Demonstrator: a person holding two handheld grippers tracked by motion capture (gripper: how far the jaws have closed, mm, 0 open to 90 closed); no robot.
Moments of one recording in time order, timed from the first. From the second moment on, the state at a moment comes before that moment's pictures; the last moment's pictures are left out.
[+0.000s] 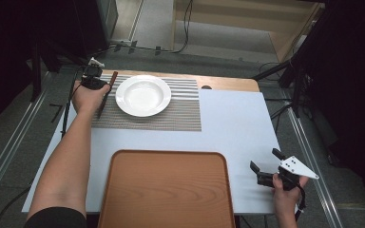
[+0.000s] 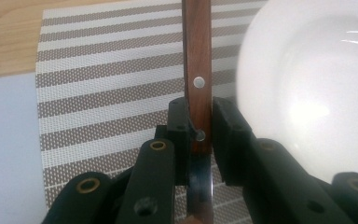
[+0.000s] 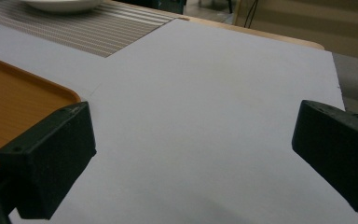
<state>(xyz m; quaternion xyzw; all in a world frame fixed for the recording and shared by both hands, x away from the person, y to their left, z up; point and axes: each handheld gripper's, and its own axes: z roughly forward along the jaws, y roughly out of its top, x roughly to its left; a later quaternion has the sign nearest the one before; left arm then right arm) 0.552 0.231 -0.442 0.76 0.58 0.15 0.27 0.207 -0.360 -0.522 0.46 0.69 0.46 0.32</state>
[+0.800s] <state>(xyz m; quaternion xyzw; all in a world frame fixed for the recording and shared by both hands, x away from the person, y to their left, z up) 0.500 0.217 -0.414 0.78 0.52 0.15 0.30 0.206 -0.360 -0.522 0.46 0.69 0.46 0.32</state>
